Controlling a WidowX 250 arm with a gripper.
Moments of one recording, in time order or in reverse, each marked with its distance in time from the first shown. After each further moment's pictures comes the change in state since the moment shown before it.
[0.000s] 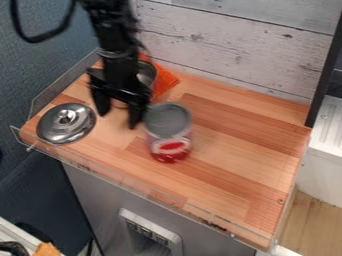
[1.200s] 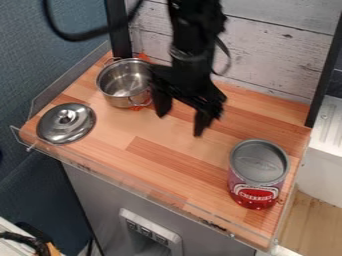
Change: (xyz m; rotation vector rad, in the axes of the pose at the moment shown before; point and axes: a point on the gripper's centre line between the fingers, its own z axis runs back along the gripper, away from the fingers) arm 0.003 -0.082 0.049 0.029 -0.146 -0.056
